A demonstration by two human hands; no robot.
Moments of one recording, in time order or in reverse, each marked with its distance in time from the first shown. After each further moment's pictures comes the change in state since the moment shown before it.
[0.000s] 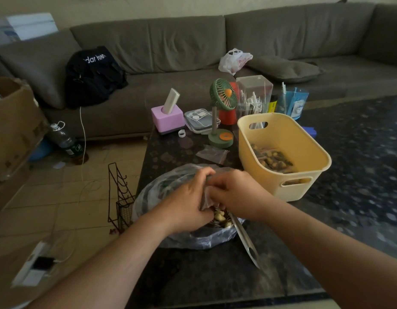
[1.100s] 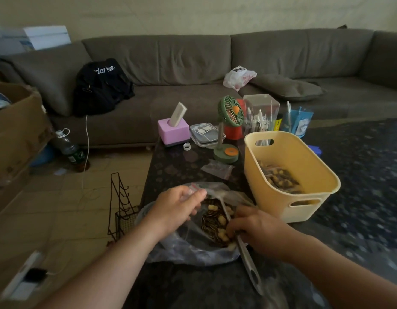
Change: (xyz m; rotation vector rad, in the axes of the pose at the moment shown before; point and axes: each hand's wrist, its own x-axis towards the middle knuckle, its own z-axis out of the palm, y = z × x) left_hand 0.006 -0.041 -0.011 -0.484 0.218 -0.235; right_hand -0.014 0.061 0.009 -0.457 -0.255 -0.191
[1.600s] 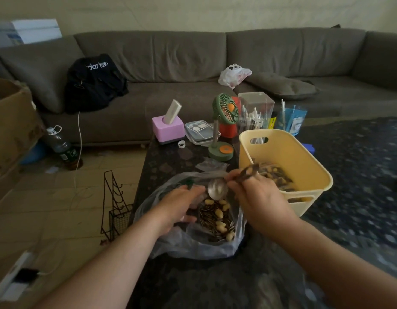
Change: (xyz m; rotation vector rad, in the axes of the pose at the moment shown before) left_hand 0.031 -0.002 0.024 -0.401 -0.148 -0.275; right_hand 0.000 -0.032 -0.049 0.207 0.563 0.210
